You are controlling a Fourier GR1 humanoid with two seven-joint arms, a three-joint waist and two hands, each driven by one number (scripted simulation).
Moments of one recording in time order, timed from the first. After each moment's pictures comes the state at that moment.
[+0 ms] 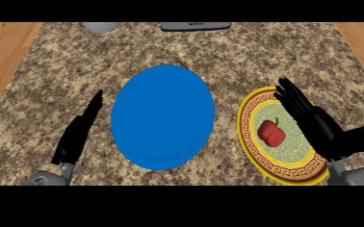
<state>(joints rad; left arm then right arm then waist) -0.08 0.42 -0.34 -1.35 0.14 0.23 -0.03 -0.09 -0.53 0.26 -1.50 -0.49 0.10 -0.10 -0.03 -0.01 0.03</state>
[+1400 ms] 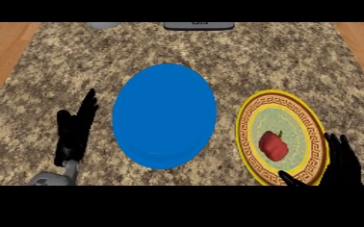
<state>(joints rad) -0.06 0.34 -0.26 -1.43 0.20 0.37 0.16 0.20 -0.11 -0.13 -1.27 -0.28 -0.05 -1.13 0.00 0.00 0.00</state>
